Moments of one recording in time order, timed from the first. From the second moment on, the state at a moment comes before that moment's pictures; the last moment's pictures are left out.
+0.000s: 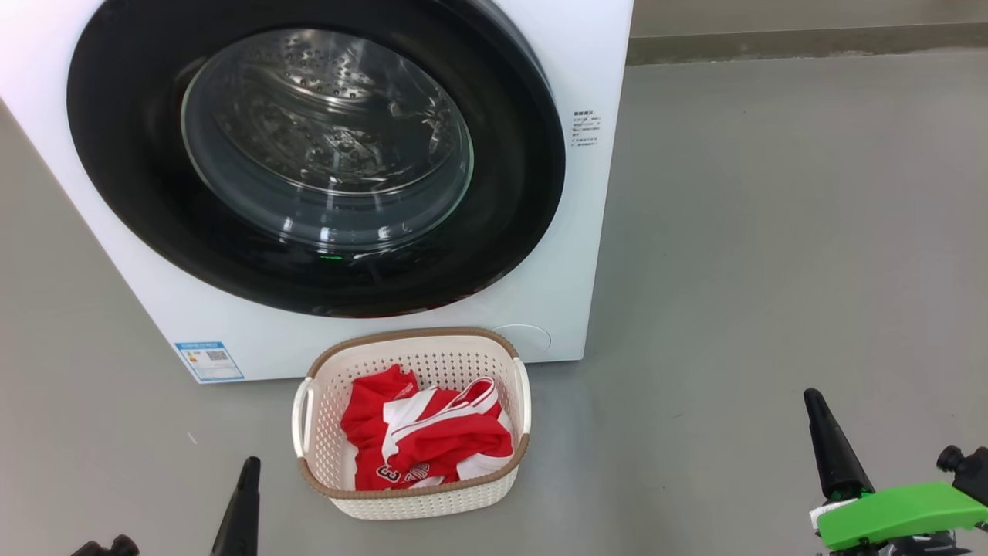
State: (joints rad) left arm 0.03 0.03 0.04 0.17 -1.03 -0.10 -0.04; right arm 0.04 -0.04 -0.07 0.20 1.01 0.13 -0.07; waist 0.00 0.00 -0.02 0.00
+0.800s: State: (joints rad) left arm -0.01 0.03 0.06 0.22 -1.29 -0.11 0.03; right arm -0.01 -0.05 -0.09 0.23 1.29 0.13 0.00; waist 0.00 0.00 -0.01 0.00
